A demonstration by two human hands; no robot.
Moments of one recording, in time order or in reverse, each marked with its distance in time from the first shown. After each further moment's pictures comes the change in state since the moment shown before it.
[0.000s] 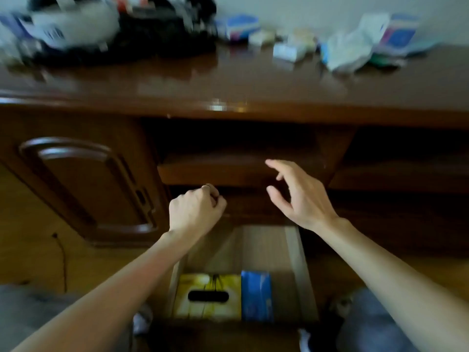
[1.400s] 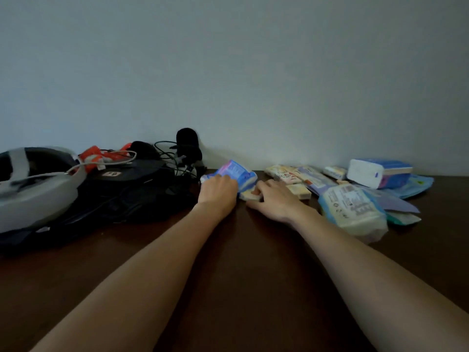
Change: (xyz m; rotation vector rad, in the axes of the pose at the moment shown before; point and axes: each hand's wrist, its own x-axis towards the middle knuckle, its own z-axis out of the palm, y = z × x) left_hand 0.432 0.129 -0.068 0.439 0.164 0.336; right_hand 0.378 0.185 -0.004 -0.251 -0.345 0.352
